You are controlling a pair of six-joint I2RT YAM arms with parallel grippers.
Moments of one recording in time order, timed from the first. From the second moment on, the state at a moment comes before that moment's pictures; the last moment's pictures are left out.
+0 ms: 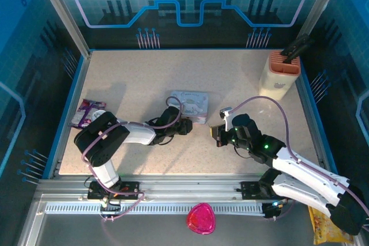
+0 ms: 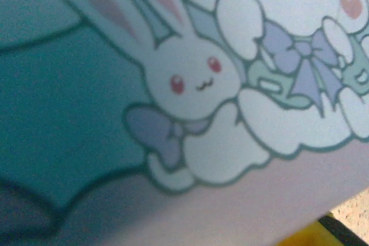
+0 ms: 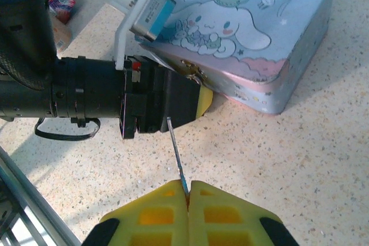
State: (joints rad) left arm -0.70 1.74 0.67 0.33 0.04 -0.68; right arm 0.75 0.84 0.52 -0.27 -0.05 0.48
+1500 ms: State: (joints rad) left arm -0.71 1.72 0.66 0.57 0.34 -0.90; right arm 0.50 1.14 0.31 0.11 -0.57 0.89
